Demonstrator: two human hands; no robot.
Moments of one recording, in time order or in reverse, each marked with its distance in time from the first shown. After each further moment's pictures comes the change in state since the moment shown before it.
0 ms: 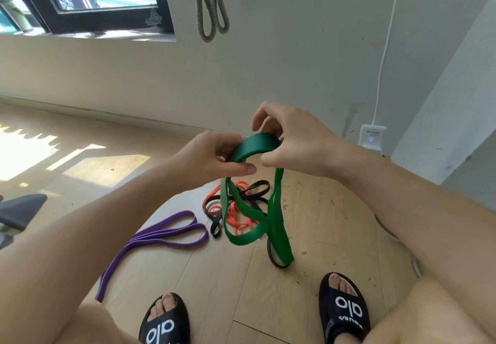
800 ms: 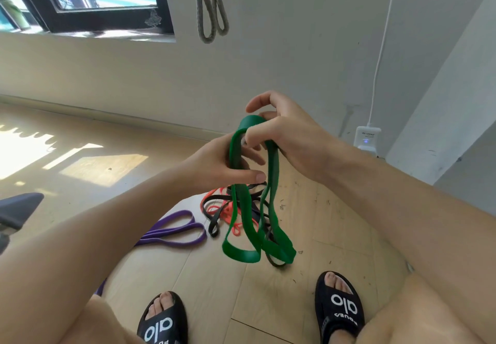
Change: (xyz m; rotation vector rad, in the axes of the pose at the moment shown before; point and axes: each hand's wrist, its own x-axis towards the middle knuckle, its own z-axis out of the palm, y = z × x) left_hand 0.001 0.000 0.014 -0.188 -0.063 0.006; right_hand 0.004 -0.020 0.009 0.611 0.042 0.177
